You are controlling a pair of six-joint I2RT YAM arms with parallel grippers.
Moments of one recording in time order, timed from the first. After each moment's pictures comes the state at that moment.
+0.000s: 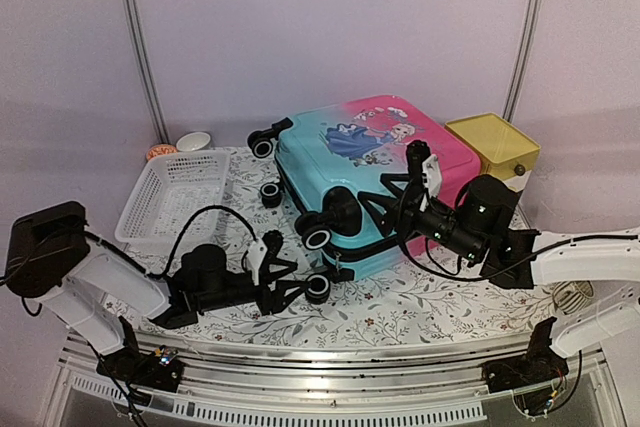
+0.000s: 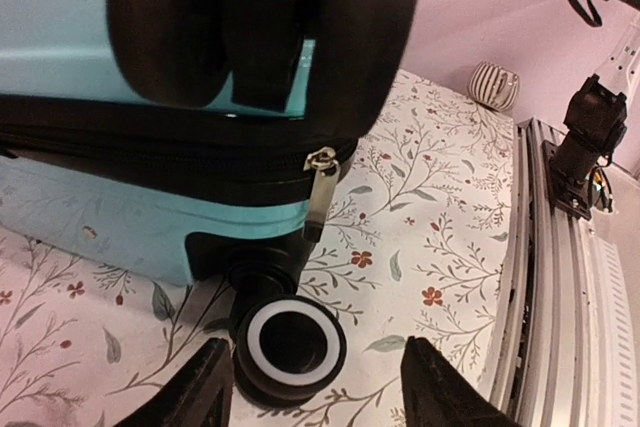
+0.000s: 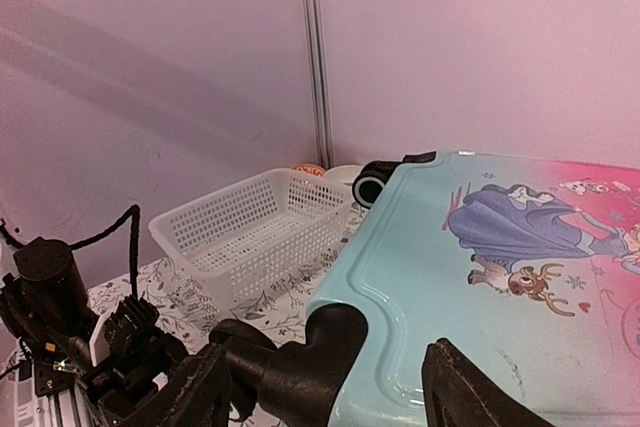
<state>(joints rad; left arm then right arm) -1.01 1.51 0.31 0.96 0.08 -0.17 0.99 1.22 0.67 0.61 0.10 0.09</state>
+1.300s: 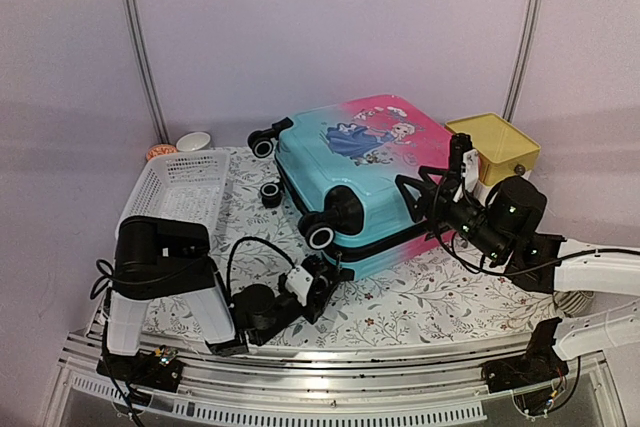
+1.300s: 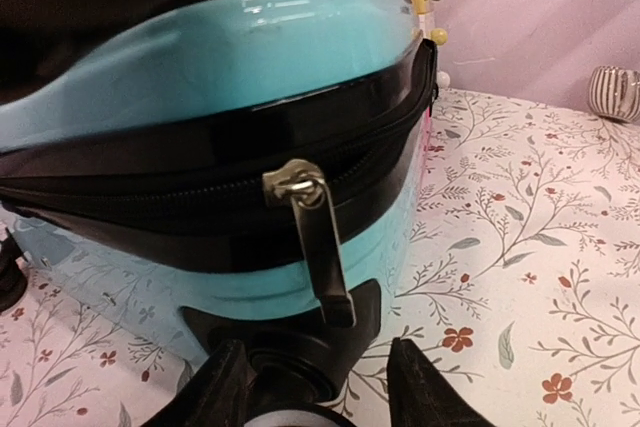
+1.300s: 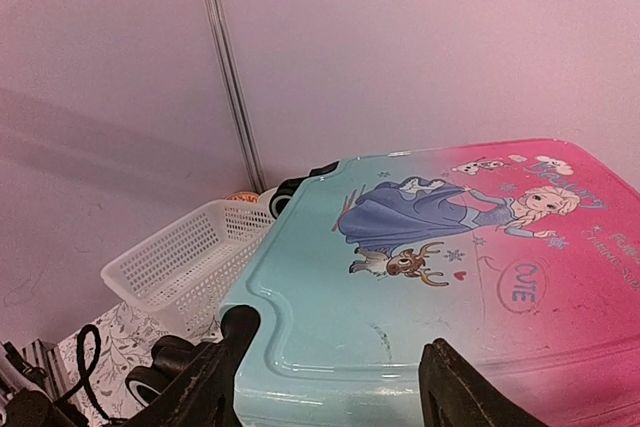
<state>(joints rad) -1.24 2.15 0.55 1.56 -0.49 0.10 0.90 1.04 0.58 0.54 0.23 0.19</state>
